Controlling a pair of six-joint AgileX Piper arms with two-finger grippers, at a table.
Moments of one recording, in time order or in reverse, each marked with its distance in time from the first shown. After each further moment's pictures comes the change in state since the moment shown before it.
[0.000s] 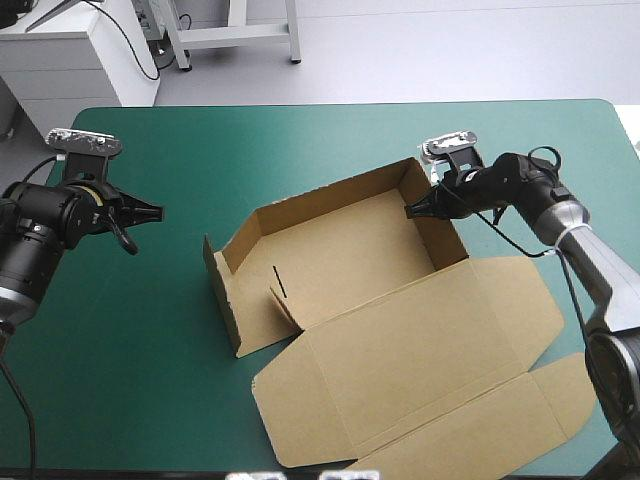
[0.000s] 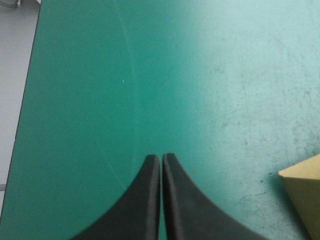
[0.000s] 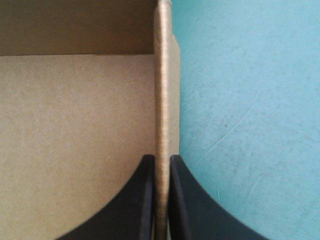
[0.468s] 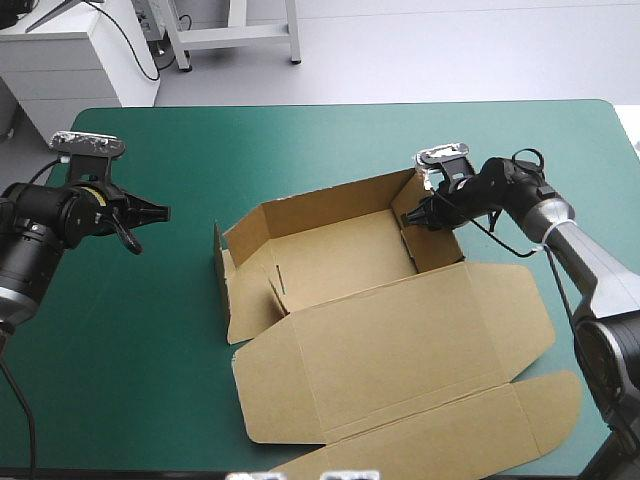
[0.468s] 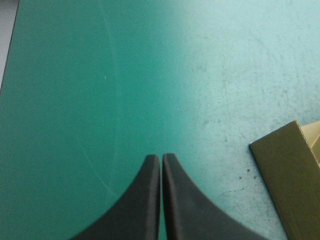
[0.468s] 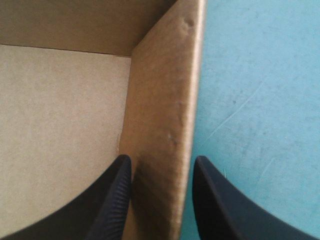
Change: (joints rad) left arm 0.000 0.000 0.000 -0.064 0.004 0.007; right arm 0.010 0.048 -0.016 -0.053 0.040 0.058
